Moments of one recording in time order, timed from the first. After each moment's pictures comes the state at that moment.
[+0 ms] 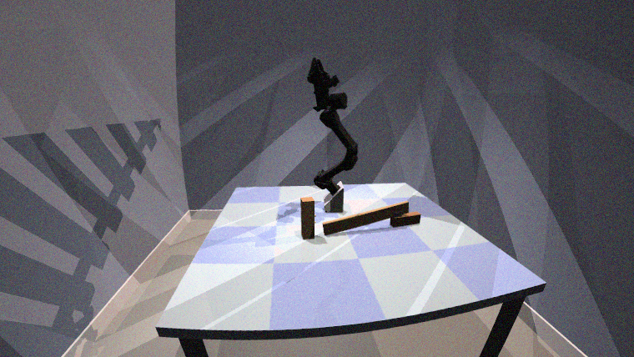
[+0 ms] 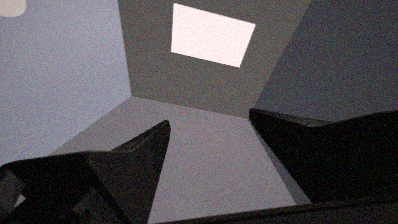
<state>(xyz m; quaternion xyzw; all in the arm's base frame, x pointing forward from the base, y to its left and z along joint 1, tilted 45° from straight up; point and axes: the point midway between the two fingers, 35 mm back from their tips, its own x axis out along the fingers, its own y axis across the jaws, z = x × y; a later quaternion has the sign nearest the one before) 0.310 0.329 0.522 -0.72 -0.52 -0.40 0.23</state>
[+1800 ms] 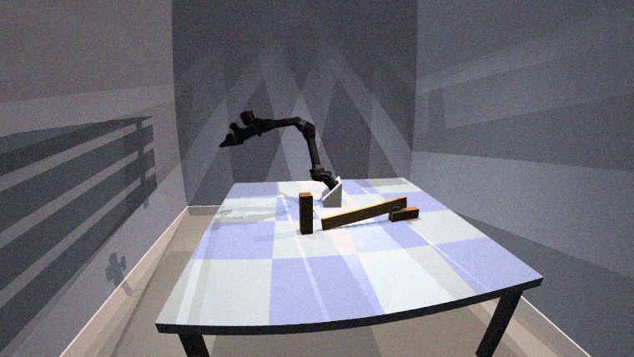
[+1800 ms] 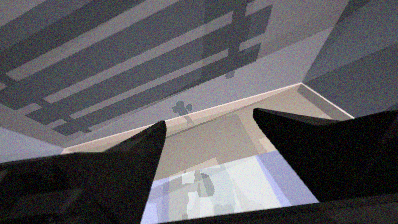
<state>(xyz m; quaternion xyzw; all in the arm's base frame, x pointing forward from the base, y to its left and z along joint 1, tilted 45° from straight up) 0.026 -0.210 0.590 -0.11 -0.17 -0.71 0.68</state>
